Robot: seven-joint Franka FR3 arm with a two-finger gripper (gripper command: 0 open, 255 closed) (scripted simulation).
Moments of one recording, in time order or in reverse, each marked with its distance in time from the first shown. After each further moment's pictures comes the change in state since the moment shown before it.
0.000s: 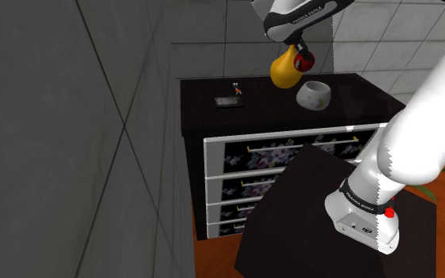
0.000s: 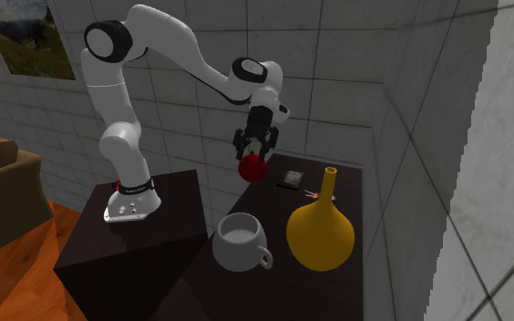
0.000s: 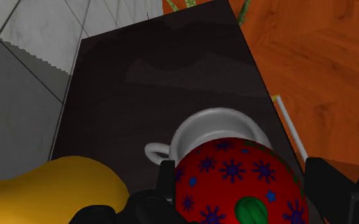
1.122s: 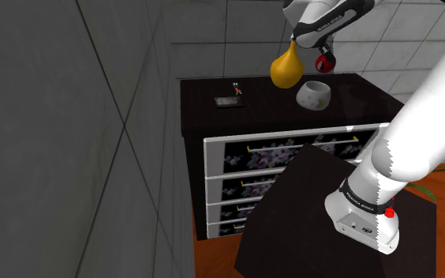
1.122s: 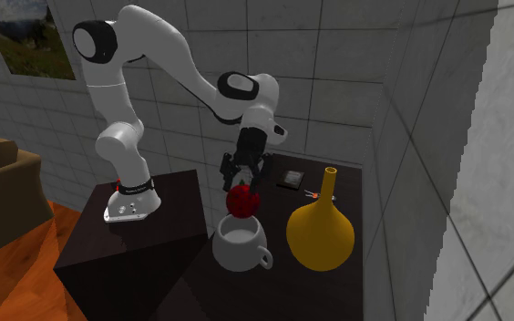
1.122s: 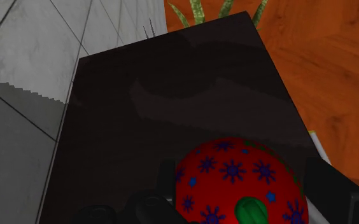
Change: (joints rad) arm -0.136 0.004 -0.140 -0.068 -0.111 0.237 -0.097
